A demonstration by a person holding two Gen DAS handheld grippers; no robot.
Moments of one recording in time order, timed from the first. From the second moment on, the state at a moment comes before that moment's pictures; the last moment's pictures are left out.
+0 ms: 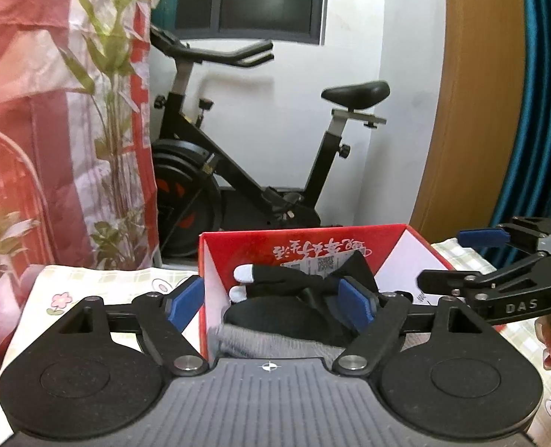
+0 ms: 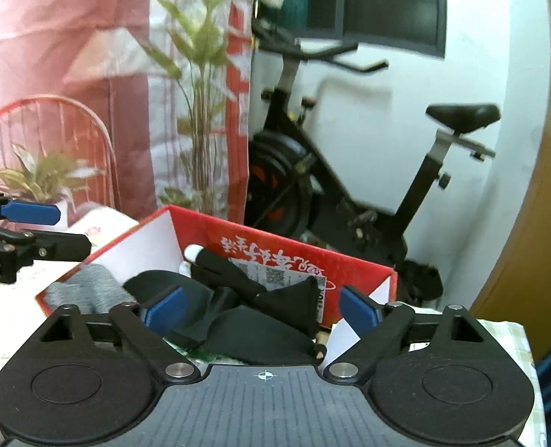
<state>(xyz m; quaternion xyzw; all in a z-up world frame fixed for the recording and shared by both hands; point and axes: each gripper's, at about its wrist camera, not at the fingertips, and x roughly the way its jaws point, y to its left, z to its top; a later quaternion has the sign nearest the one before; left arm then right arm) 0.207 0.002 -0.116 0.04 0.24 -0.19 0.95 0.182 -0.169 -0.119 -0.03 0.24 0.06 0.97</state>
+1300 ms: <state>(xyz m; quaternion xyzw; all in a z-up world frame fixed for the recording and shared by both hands) 0.133 0.013 -0.272 -0.03 0.35 -0.18 0.92 0.078 -0.173 -0.280 0.05 0.28 0.01 0.96</state>
